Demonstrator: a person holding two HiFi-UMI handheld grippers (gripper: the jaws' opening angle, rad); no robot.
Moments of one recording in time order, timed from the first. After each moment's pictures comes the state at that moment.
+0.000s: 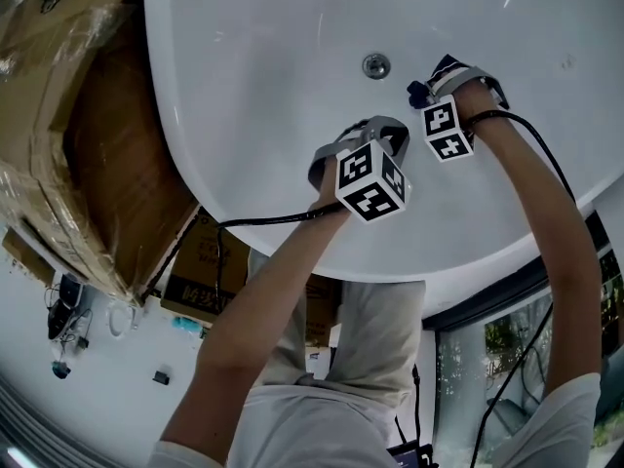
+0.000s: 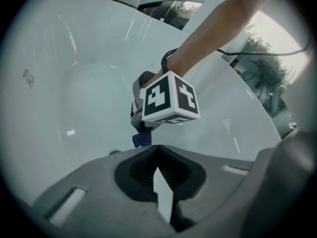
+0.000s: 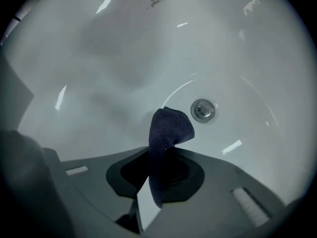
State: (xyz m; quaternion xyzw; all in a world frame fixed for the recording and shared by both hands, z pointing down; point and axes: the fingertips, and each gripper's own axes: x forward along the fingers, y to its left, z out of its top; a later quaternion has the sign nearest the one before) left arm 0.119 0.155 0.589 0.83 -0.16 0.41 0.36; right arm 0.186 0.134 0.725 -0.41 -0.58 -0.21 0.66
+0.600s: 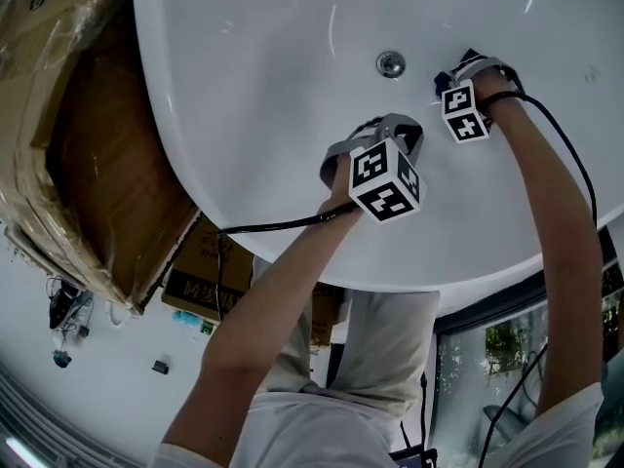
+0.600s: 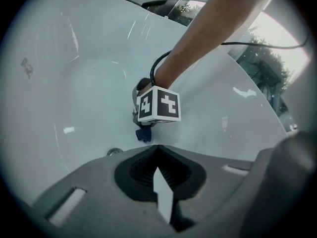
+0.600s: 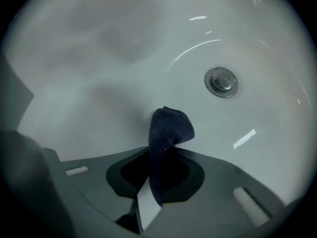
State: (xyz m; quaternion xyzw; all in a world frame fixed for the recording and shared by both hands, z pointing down) left arm 0.123 0.155 0.612 0.82 -0.16 0.40 0.37; right arm 0.227 0.123 0.785 -0.44 -0.54 -0.17 0.70
